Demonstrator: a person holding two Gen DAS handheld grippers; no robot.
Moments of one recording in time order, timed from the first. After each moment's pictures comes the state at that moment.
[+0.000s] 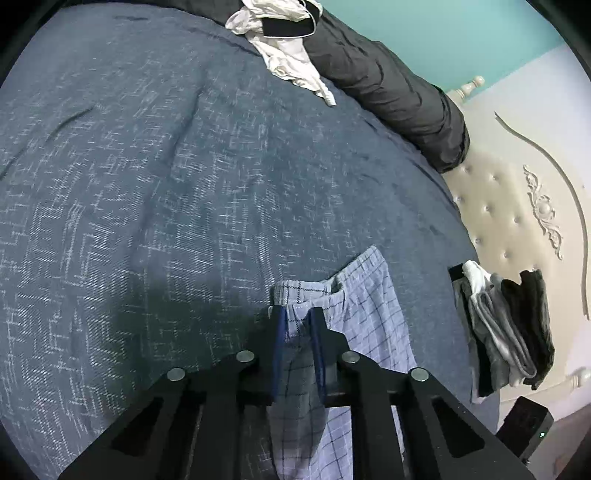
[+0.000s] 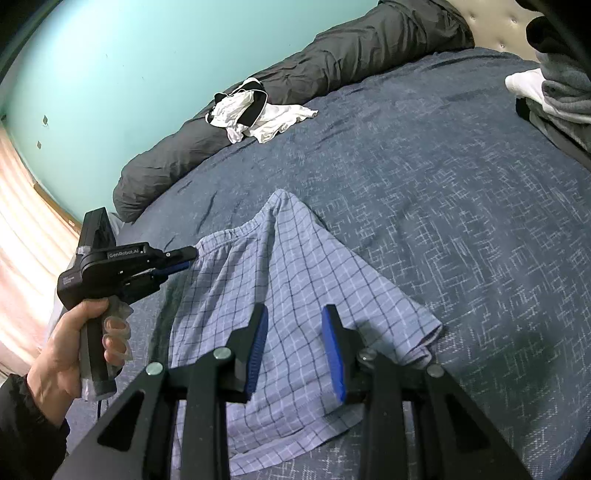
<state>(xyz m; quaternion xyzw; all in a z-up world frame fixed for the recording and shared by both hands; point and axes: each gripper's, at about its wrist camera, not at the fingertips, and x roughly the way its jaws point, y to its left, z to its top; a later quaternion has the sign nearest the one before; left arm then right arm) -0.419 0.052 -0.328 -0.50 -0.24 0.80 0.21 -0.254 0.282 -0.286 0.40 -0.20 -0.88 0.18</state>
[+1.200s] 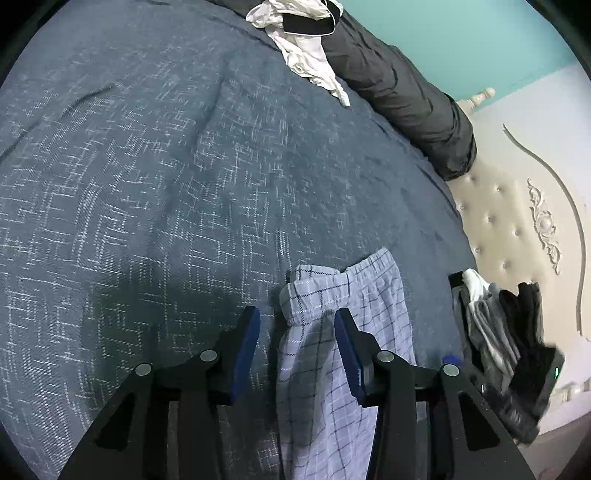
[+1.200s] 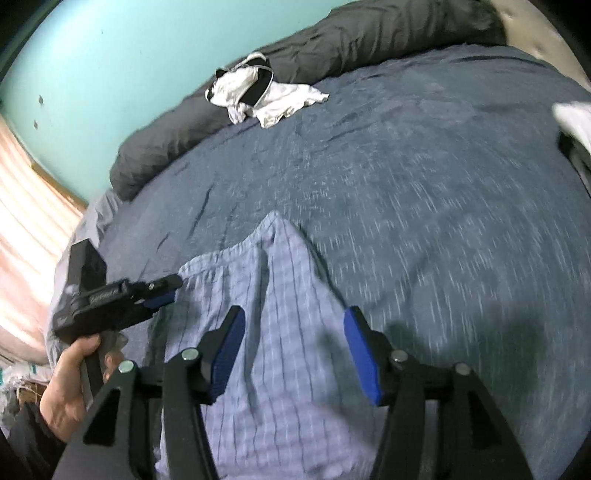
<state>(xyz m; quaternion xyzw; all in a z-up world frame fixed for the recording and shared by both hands) -0.419 0.032 -0.339 -0.51 -0.27 0.79 0.20 -0.343 0.285 -0.264 0.46 -0.15 -0.85 0.21</state>
